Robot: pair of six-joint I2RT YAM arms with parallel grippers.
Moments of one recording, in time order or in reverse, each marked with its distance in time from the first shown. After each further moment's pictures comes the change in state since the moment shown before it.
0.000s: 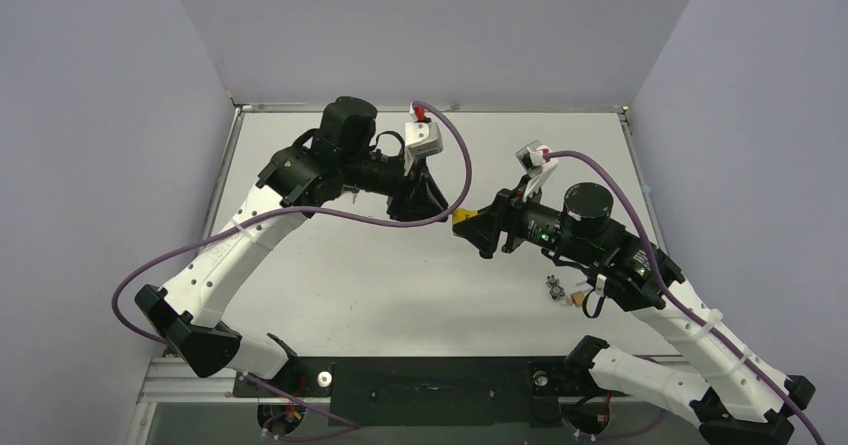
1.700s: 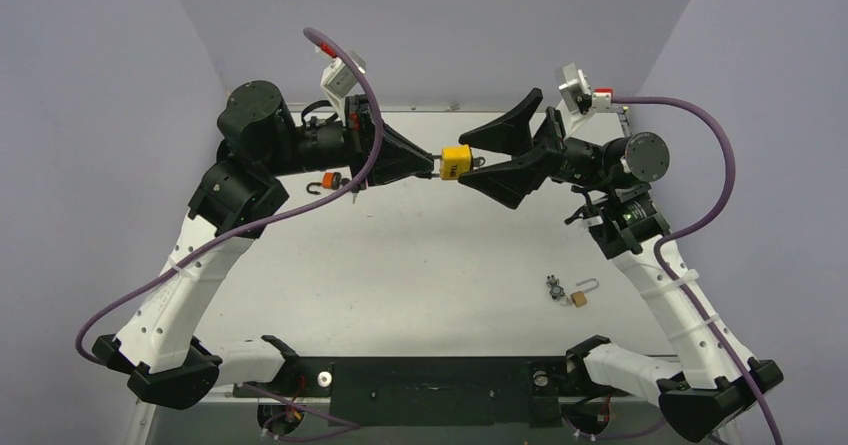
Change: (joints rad) left arm 0.073 -0.174 0.062 0.375 -0.050 -0.656; right arm -0.320 0.203 0.140 0.801 -0.743 0.145
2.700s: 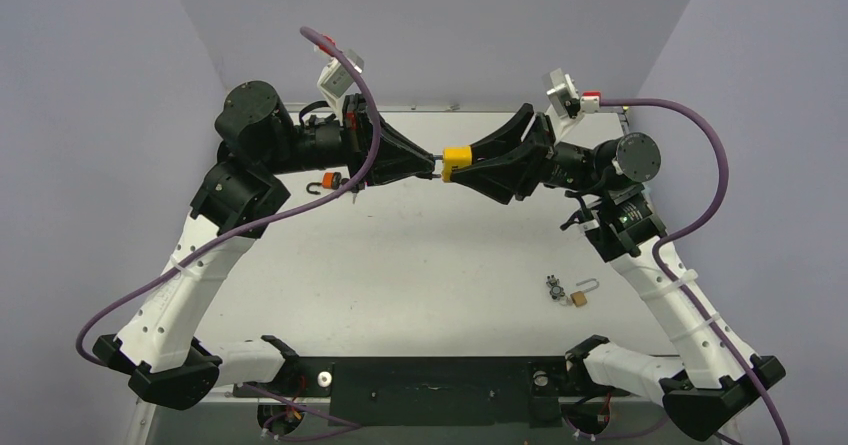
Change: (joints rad) left arm 0.007 -0.002 -0.018 0.079 0.056 -0.045; right arm 0.066 0.013 0.016 -0.033 0.009 -0.004
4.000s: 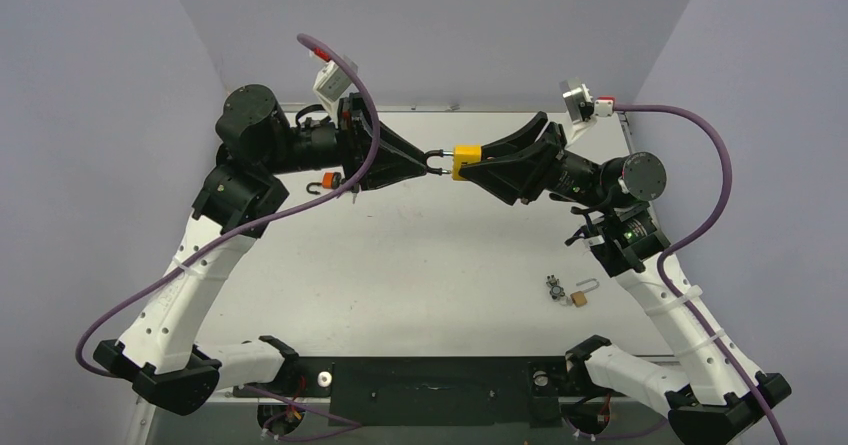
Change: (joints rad) left arm 0.067 -0.025 -0.085 0.030 0.044 0.037; right arm -0.024 -0.087 -0.113 0.025 0.151 0.124
